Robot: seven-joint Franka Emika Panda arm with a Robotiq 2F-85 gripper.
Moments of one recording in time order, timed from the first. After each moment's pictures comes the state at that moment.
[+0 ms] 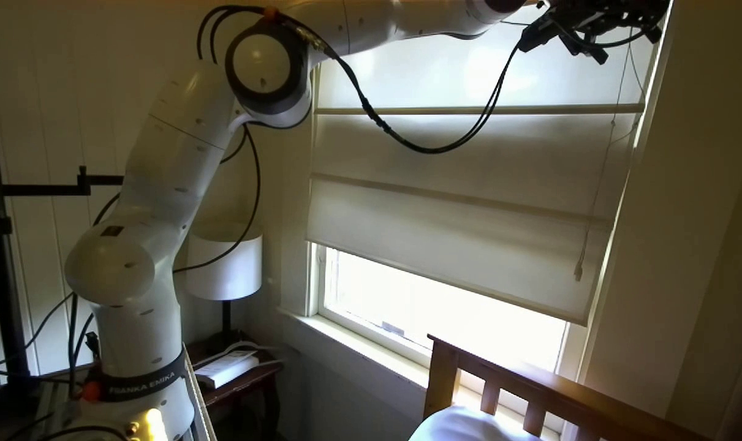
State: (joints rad) arm -0.28 0.40 -0.27 -0.86 0.12 2.32 -0.19
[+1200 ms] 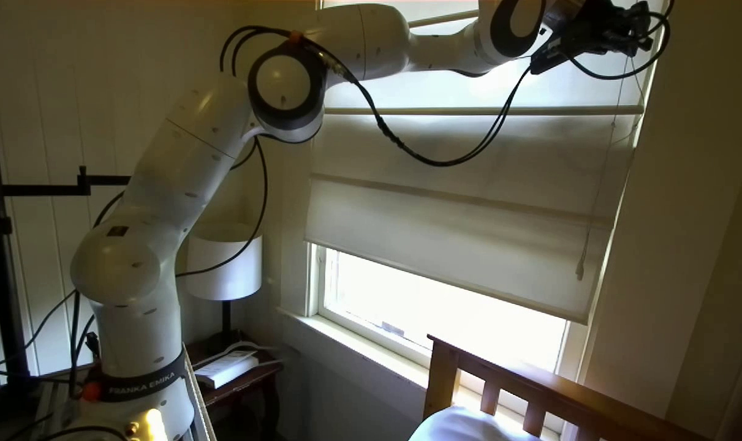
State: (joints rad) arm -0.22 0.50 -0.32 -0.86 0.10 2.68 -0.10
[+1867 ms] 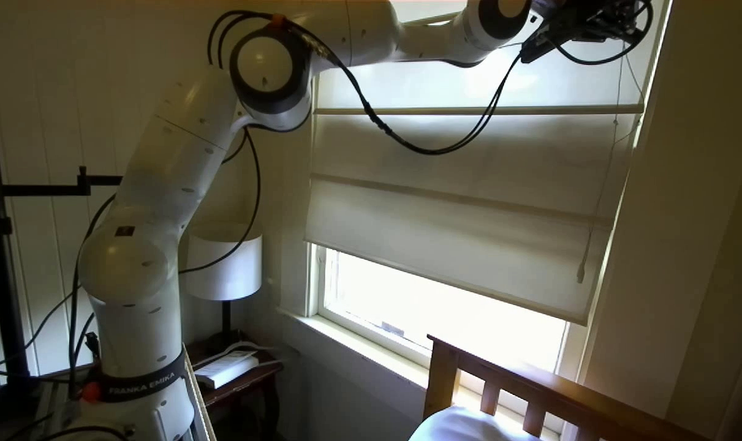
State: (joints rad) arm -0.15 0.41 -0.40 -0.95 0.05 2.64 -0.04
